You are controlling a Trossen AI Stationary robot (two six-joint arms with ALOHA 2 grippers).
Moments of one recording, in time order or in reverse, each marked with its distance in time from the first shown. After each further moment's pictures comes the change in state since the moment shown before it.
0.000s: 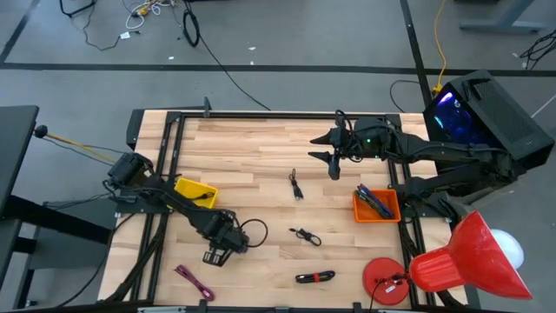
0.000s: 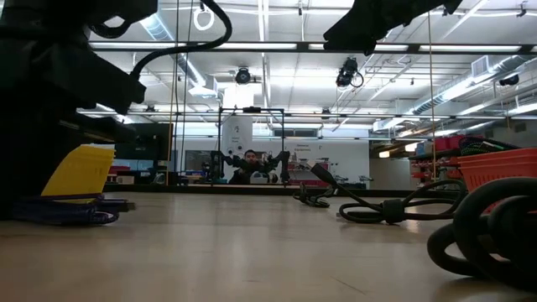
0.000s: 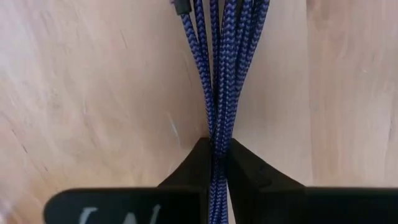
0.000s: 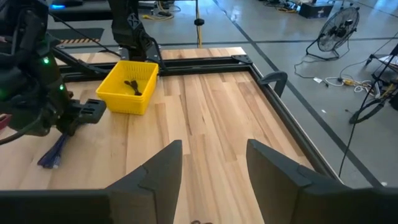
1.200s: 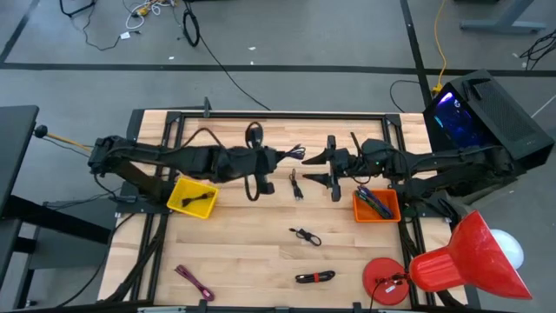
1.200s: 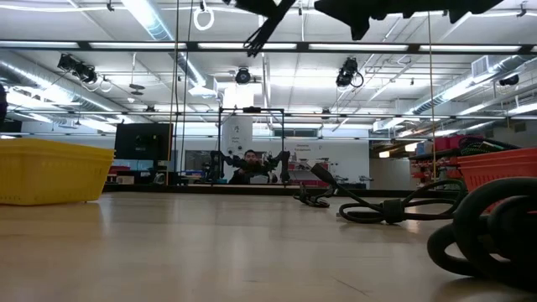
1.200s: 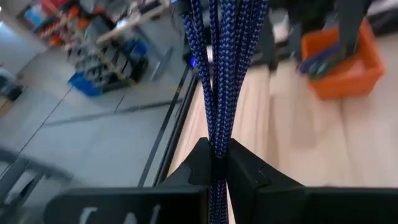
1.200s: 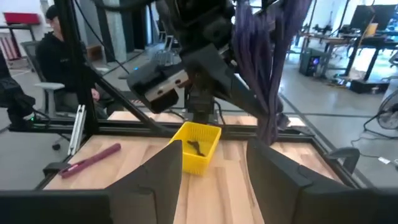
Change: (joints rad) left arm 0.387 -0.273 0.343 0.439 -0.630 0.546; right arm 0.195 0.000 -0.189 0.497 -0.041 0.021
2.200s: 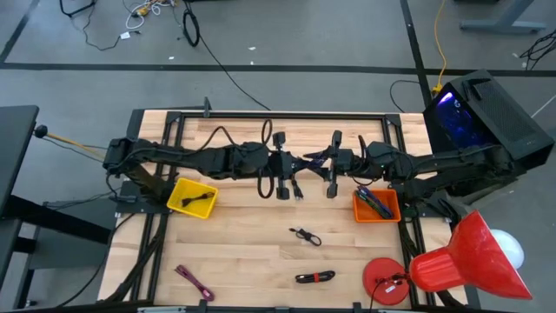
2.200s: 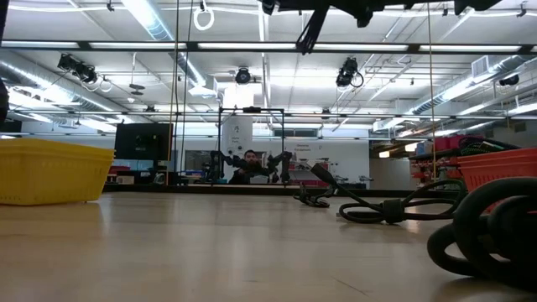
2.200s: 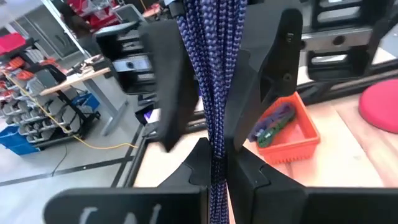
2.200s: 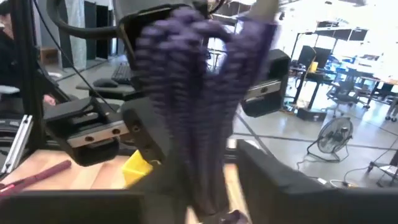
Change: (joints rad) left arm 0.050 0.138 0.001 0.338 0.326 0.039; right arm 0.030 0.001 -0.001 0.096 0.195 -0.131
